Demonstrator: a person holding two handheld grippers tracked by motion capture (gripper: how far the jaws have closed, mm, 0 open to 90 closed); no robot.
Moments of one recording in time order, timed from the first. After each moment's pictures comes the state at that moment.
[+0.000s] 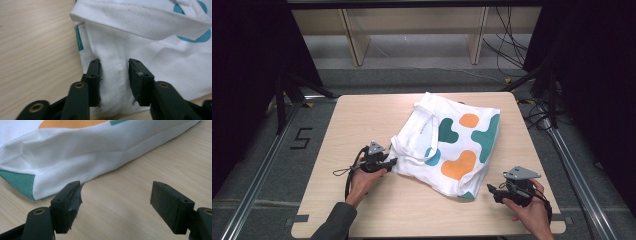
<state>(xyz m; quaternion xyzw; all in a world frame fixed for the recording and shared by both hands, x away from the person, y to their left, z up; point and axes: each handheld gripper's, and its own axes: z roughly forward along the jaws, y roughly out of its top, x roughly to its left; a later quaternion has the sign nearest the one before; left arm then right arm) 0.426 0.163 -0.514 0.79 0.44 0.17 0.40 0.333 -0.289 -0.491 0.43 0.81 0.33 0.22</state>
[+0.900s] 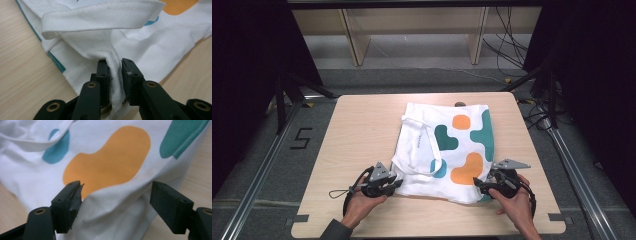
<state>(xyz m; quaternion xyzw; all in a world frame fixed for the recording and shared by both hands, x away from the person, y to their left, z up) 0.349 0.145 -0.505 0.83 0.35 0.14 0.41 0.354 -0.255 -0.485 0.49 0.77 0.38 0.14</state>
